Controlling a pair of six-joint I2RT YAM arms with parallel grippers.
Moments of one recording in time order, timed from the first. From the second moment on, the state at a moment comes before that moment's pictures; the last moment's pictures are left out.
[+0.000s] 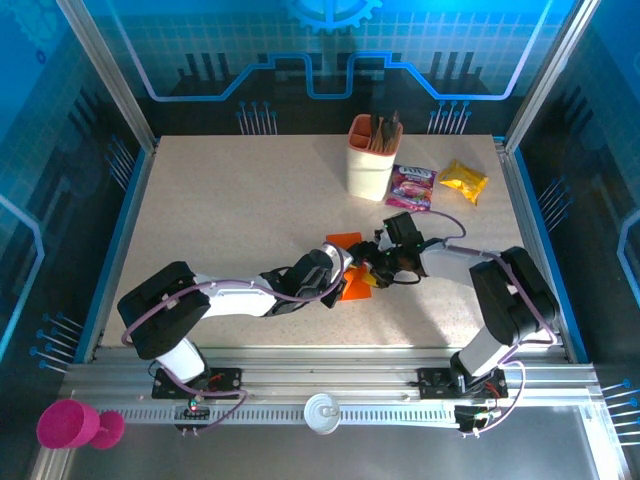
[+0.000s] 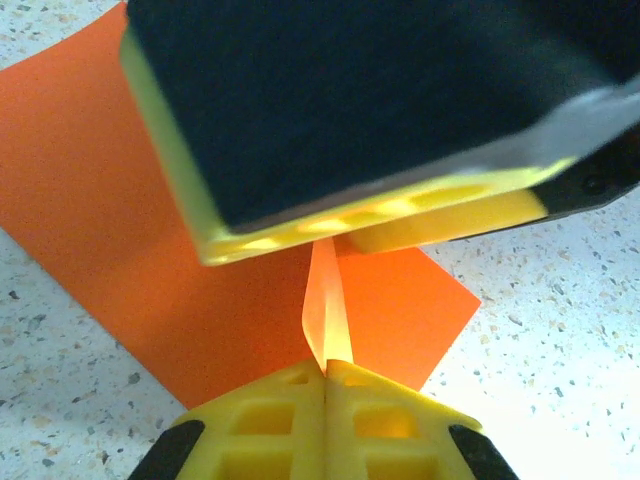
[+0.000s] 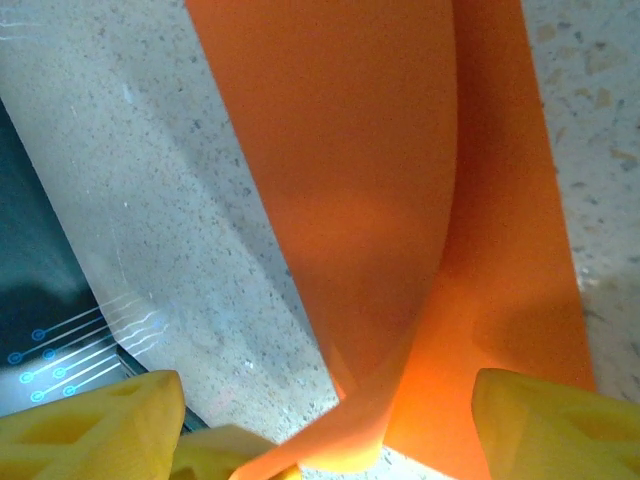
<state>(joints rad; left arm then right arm) -0.89 1.63 0.71 0.20 -0.01 -0.27 0.43 1.64 0.76 -0.13 -0.59 0.96</state>
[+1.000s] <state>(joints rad) -0.84 1.54 0.73 0.20 0.24 -0.38 0.43 1.69 0.76 0.00 -0.62 1.01</state>
